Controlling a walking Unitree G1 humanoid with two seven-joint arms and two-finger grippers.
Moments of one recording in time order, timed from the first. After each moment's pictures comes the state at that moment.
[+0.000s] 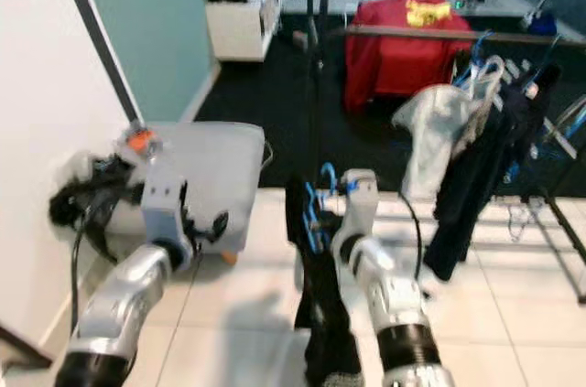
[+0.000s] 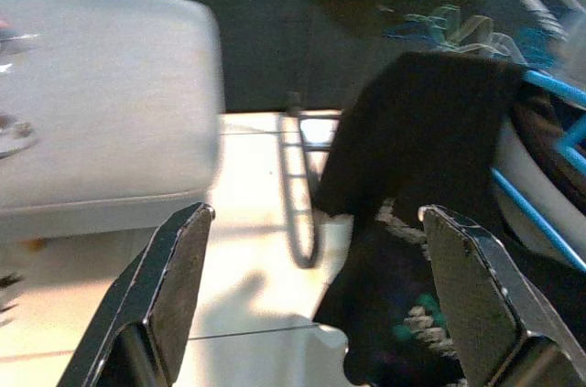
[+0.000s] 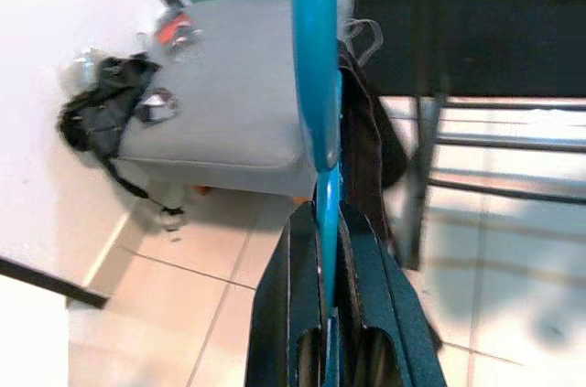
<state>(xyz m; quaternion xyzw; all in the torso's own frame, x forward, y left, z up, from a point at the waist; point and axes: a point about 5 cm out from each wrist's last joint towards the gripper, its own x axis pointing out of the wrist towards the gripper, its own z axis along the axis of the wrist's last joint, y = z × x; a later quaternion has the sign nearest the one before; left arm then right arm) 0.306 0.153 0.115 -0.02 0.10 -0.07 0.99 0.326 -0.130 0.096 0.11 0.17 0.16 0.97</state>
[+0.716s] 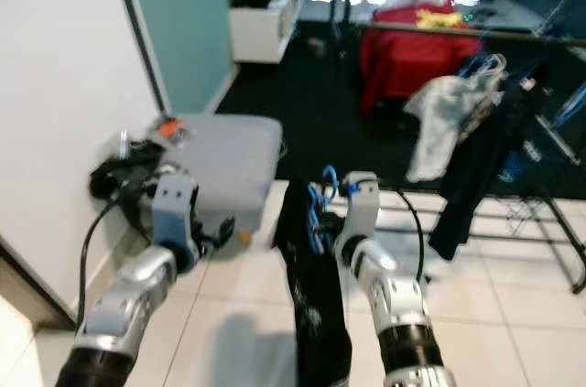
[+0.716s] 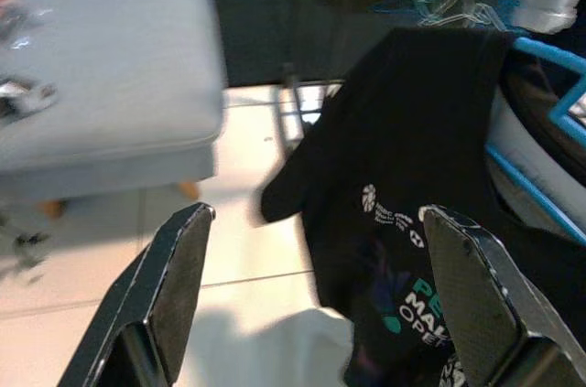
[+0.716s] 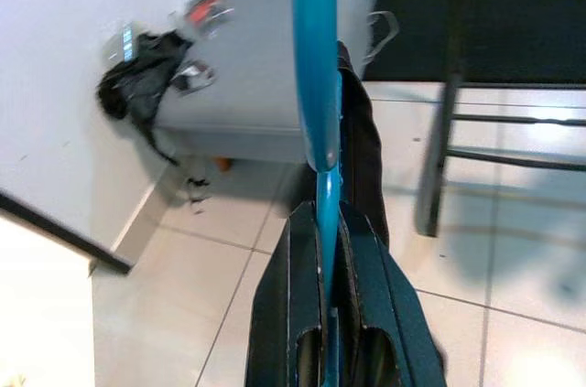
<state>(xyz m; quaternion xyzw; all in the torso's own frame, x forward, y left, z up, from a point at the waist) 0.307 0.149 0.107 0.00 0.12 -0.09 0.99 0.324 -0.129 0.093 0.11 0.17 0.16 0.97</state>
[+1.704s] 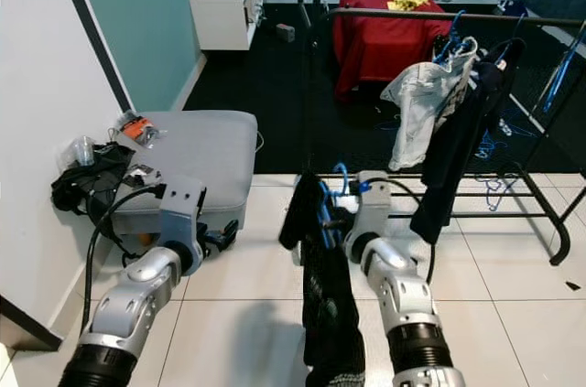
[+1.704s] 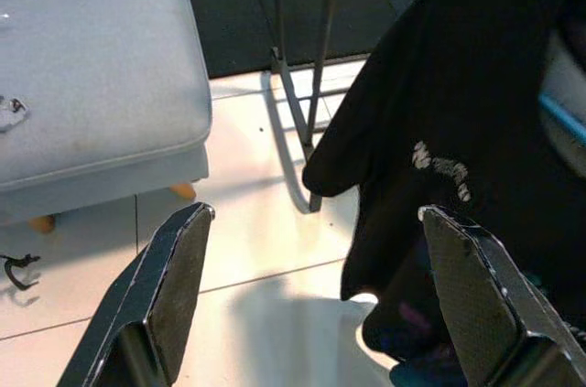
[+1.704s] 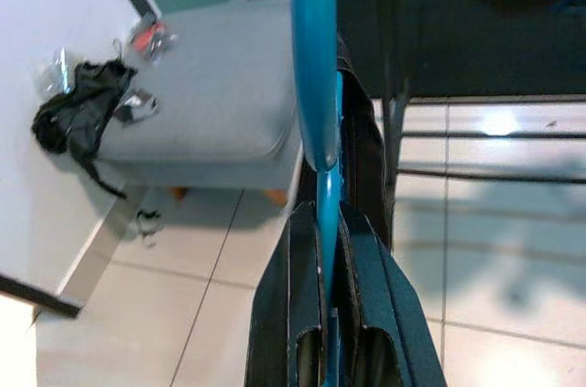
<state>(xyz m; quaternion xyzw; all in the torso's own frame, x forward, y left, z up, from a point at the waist) 0.312 0.150 0.108 0.03 0.12 -0.07 0.99 0.331 -0.151 0.106 0.09 0.13 0.13 0.98</state>
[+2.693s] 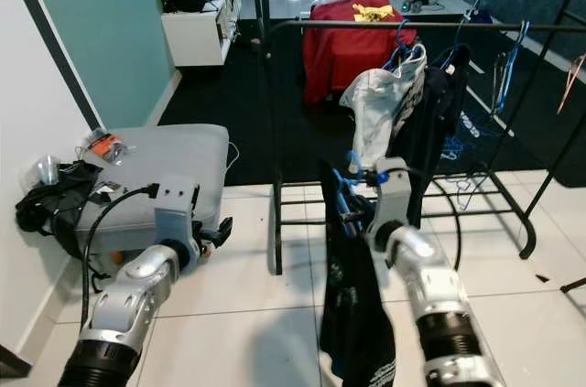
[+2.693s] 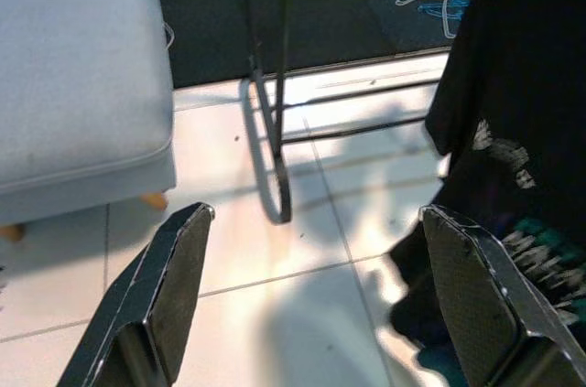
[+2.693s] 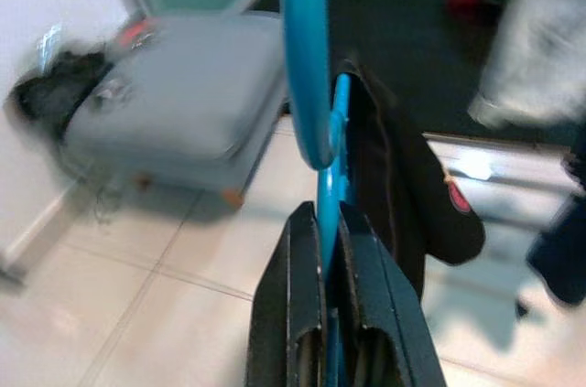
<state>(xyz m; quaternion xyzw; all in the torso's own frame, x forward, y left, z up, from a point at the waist) 0.313 0.162 0.100 0.01 0.14 -0.04 0.99 0.330 -0.180 0.130 -0.05 0.12 0.27 0.95</state>
